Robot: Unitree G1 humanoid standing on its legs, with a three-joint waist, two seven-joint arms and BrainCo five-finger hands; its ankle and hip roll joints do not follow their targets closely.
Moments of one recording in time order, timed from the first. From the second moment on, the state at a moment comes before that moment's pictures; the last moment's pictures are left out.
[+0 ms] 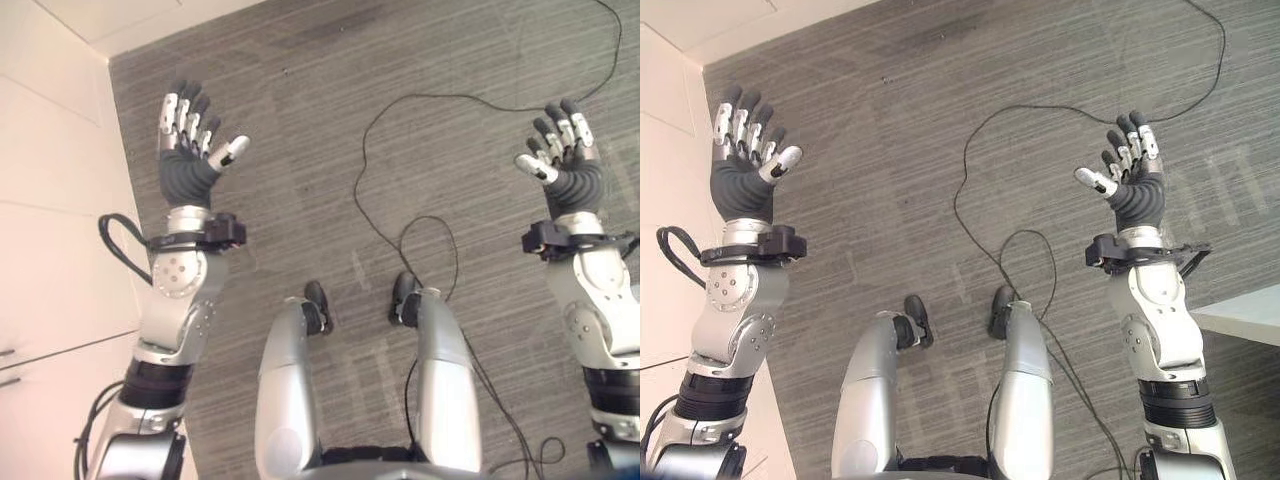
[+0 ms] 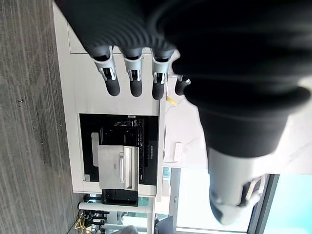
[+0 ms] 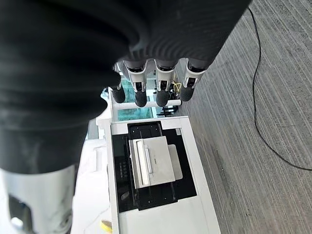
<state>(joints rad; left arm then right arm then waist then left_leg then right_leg) -0.32 0.48 -0.01 -0.28 -0.51 -0.08 0.35 -0.32 -0.57 -0.09 -0.24 0.54 0.08 -0.22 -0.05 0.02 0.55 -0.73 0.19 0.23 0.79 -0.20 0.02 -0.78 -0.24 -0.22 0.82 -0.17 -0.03</state>
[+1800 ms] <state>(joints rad) -0.55 0.61 -0.12 -0.19 -0.68 -0.27 0.29 -1.18 -0.81 0.36 0.99 0.67 0.44 0.07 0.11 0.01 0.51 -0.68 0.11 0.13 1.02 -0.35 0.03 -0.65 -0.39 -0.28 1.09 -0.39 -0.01</state>
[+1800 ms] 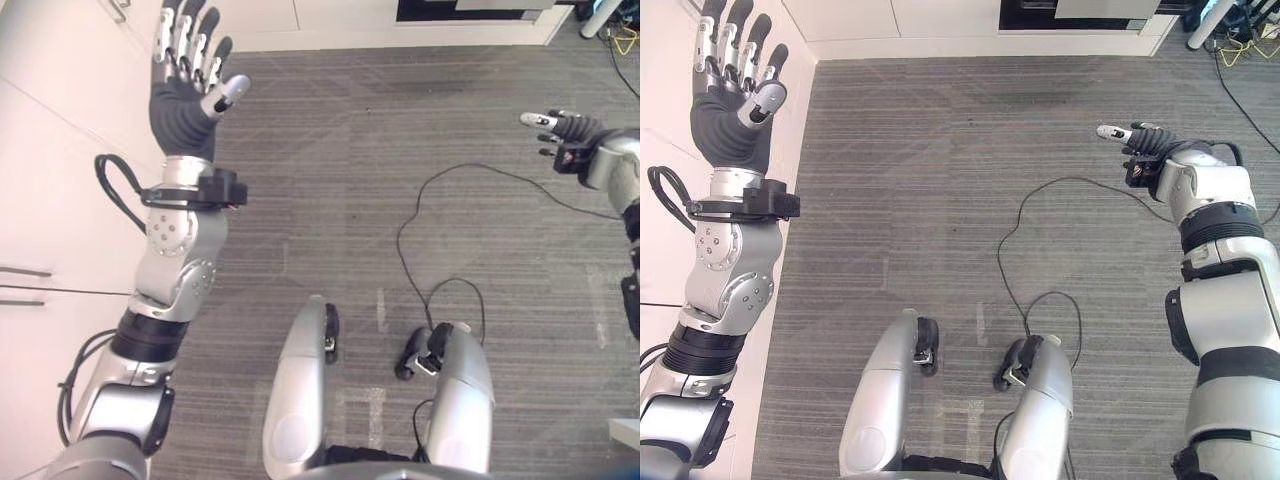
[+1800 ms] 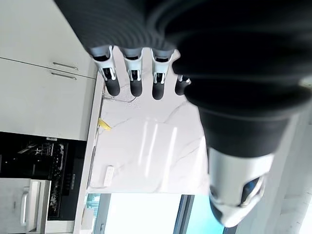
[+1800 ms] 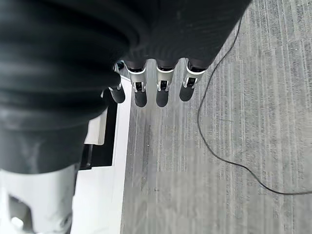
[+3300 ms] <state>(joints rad) -0.40 0.50 -0.11 -0.15 -0.55 -0.36 0.33 -0.41 -0.45 0.11 0.65 0.71 0.27 0.11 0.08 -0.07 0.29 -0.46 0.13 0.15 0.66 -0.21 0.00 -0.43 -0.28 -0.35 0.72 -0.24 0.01</state>
